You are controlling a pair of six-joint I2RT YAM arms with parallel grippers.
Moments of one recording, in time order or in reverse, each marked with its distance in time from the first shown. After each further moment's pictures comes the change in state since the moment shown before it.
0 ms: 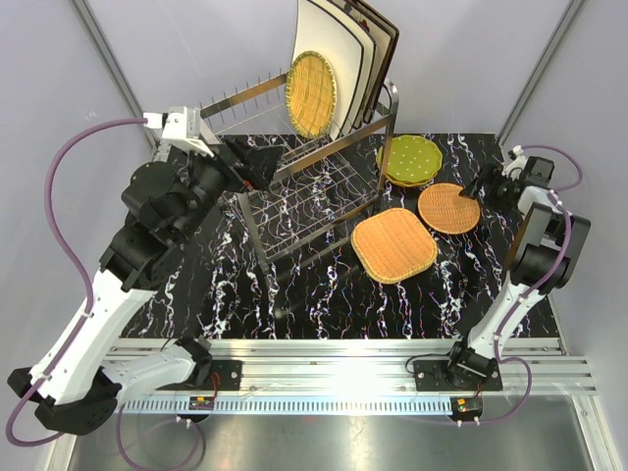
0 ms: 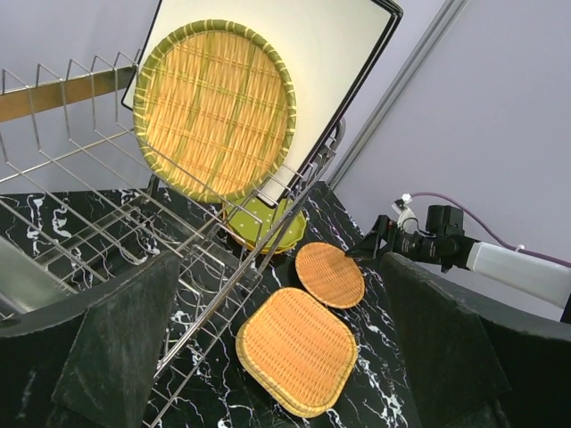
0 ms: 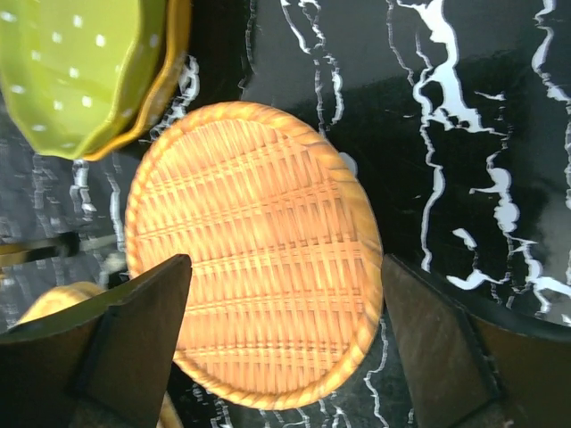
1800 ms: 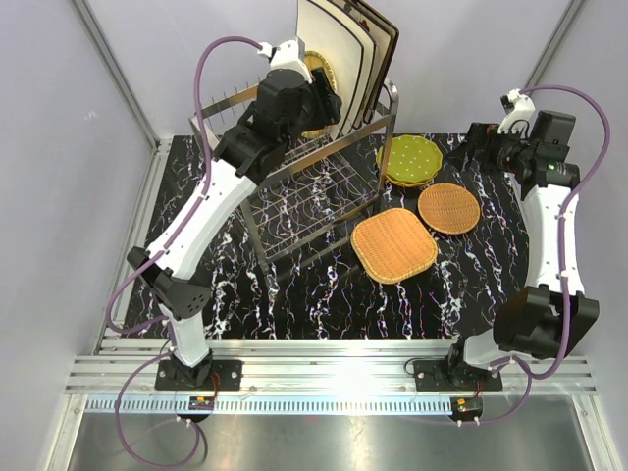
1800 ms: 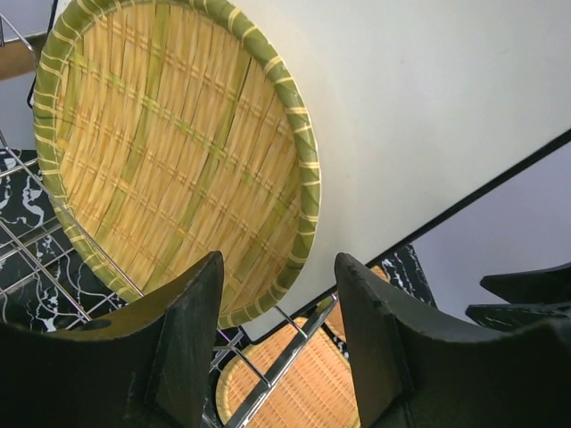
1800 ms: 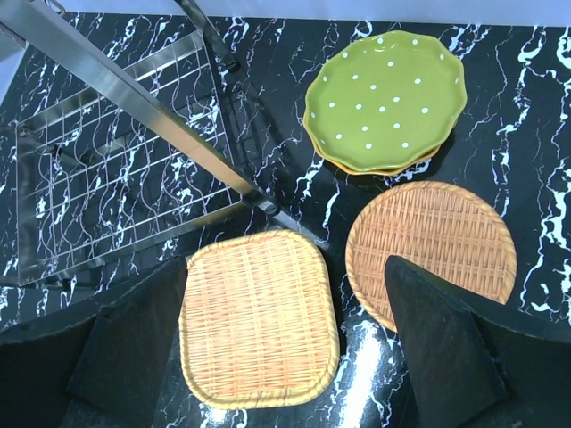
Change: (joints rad) left arm -0.029 0.832 0.830 -0.285 -0.139 -0.105; right arm 0.190 -0.550 0.144 -0.363 -0.075 -0.143
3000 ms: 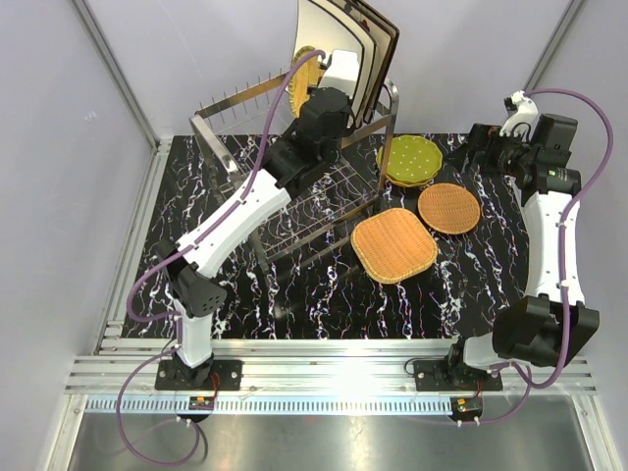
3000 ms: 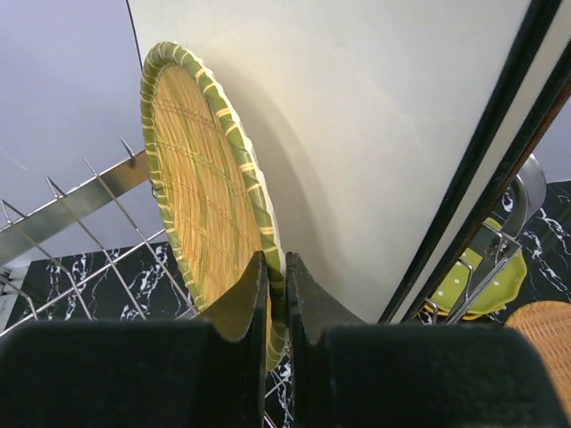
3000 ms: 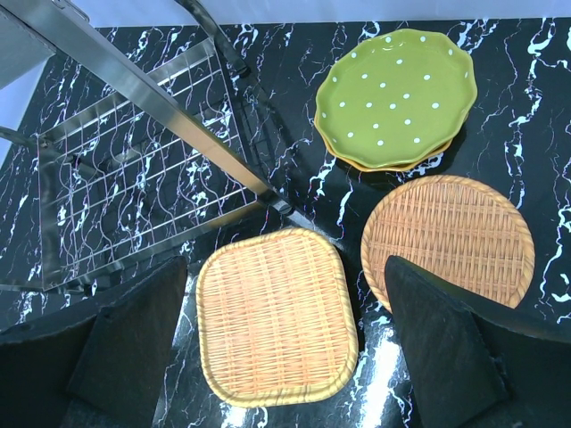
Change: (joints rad) left arm -0.141 0.101 -0.026 0.244 -0.410 0.560; right arm 0.000 -0.048 -0.038 0.013 0.000 0.060
